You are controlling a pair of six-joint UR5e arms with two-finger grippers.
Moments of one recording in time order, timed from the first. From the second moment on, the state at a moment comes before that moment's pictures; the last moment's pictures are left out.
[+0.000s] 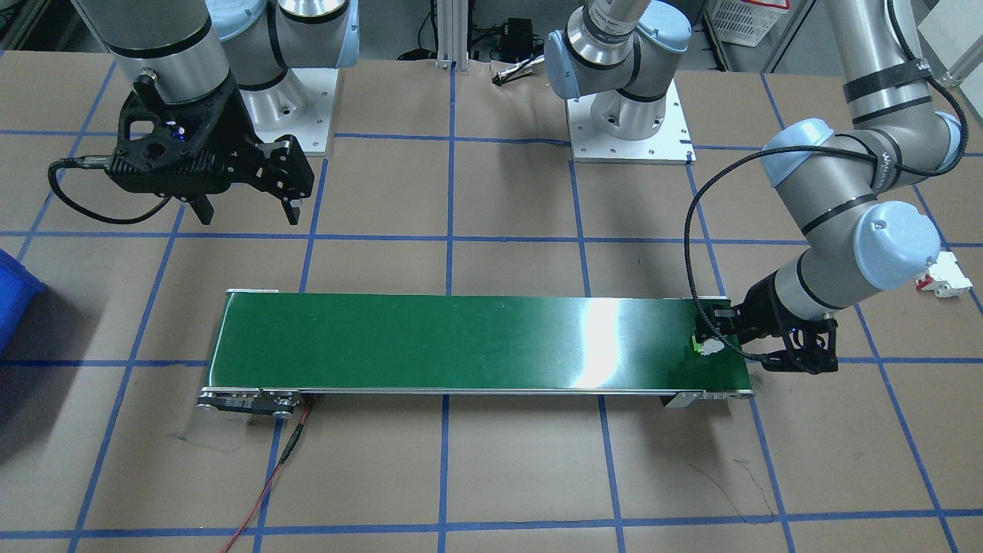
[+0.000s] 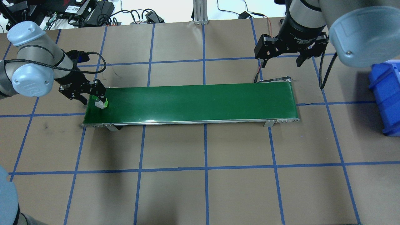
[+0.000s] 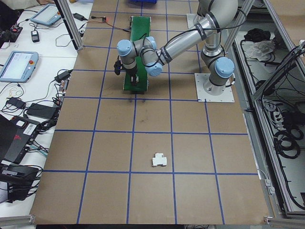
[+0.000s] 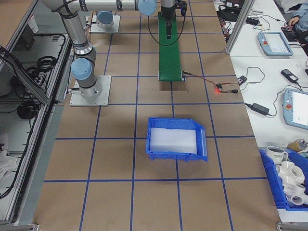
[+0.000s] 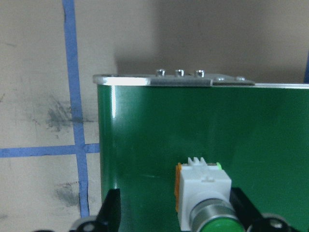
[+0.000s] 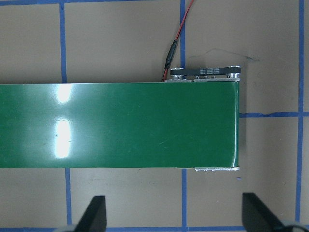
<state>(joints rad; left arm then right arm) -1.25 -1.88 -1.79 -1.18 1.50 0.31 1.63 -1.55 1.58 -1.69 -1.56 0.07</state>
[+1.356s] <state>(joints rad) -1.32 -1.57 -1.68 -1.52 1.62 0.13 1.63 -1.37 1.59 -1.91 -1.41 0.08</state>
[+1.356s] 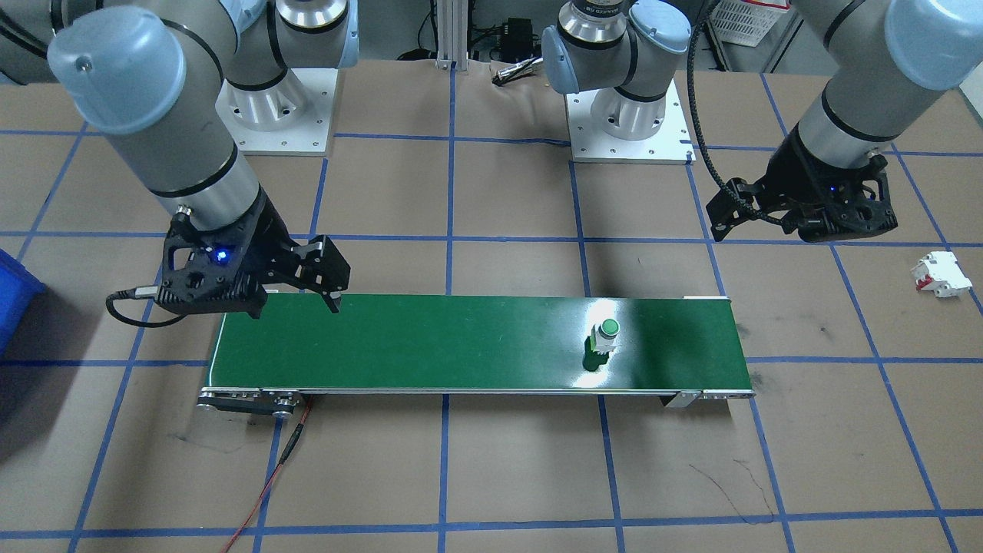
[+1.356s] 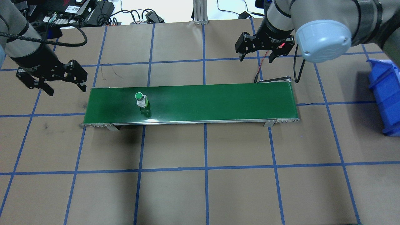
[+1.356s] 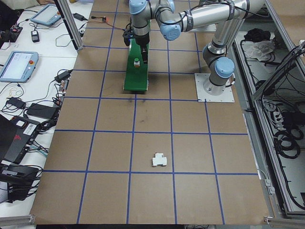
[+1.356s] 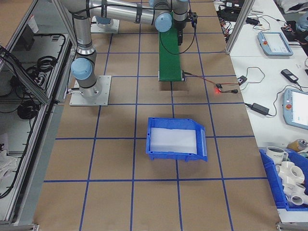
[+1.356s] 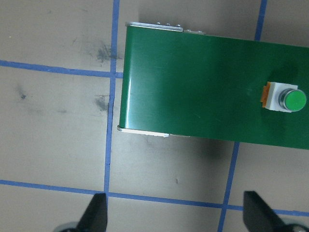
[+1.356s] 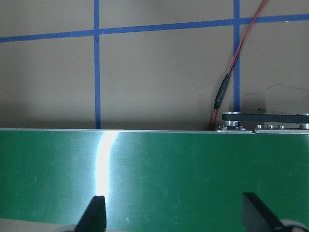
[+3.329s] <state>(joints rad) -1.32 -1.52 -1.69 -1.50 1.63 0.14 1.66 -1.20 1.68 -2.00 -1.12 0.15</state>
